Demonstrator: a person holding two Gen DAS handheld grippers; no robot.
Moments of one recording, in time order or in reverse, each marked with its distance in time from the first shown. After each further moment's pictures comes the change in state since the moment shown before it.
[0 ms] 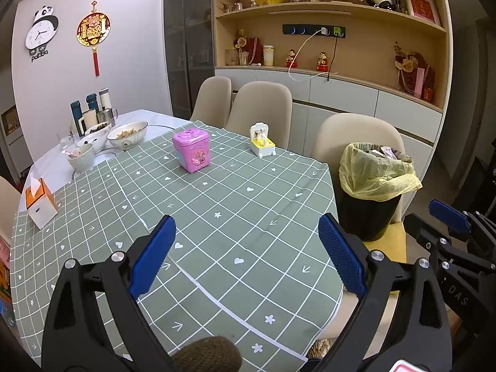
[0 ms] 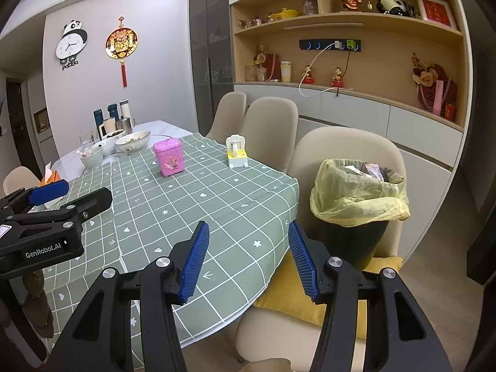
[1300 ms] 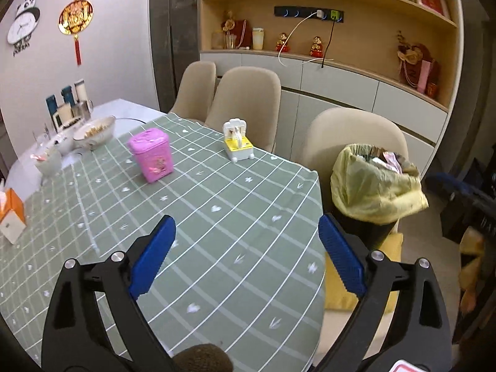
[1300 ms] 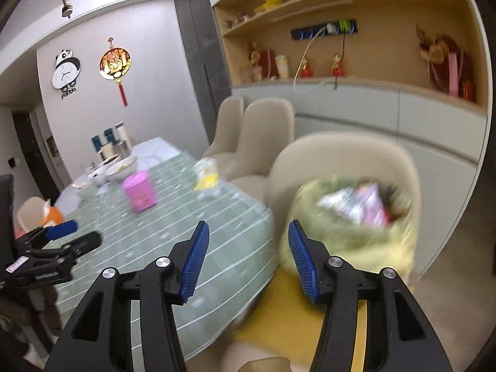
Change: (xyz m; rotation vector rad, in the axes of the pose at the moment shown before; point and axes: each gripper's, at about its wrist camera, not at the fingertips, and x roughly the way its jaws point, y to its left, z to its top) left arm 0.091 -0.043 0.048 -0.002 0.076 -0.040; right arm 0.084 -0.114 0.059 0.114 0.055 0.133
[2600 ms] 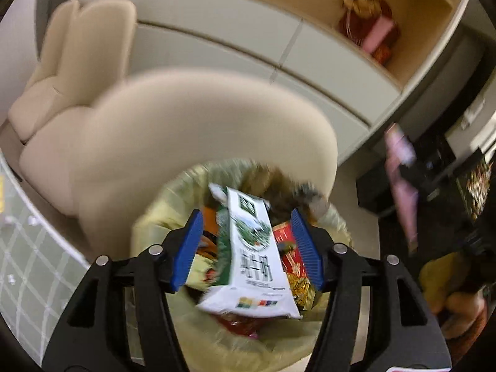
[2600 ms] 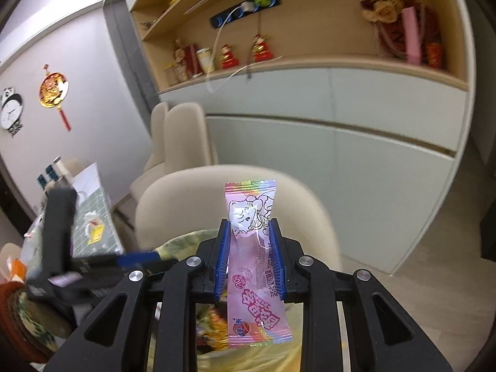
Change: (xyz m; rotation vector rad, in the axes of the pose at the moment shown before) left arm 0.276 -0.251 0.141 -0.007 0.319 -0.484; right arm 0.108 -0.269 0.133 0.135 0.054 -0.085
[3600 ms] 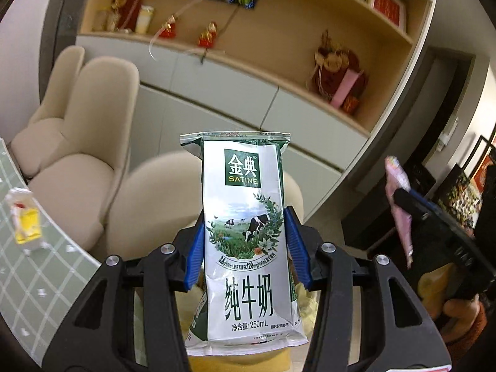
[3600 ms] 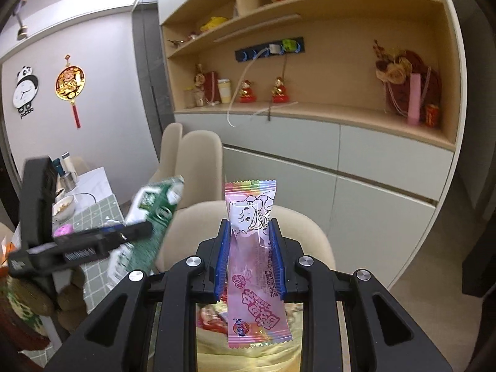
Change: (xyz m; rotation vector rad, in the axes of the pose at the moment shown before) left arm -0.085 0.007 0.002 0.052 -0.224 -0.079; right arm -0.087 0.046 0.014 -0.115 -0.162 -0.091
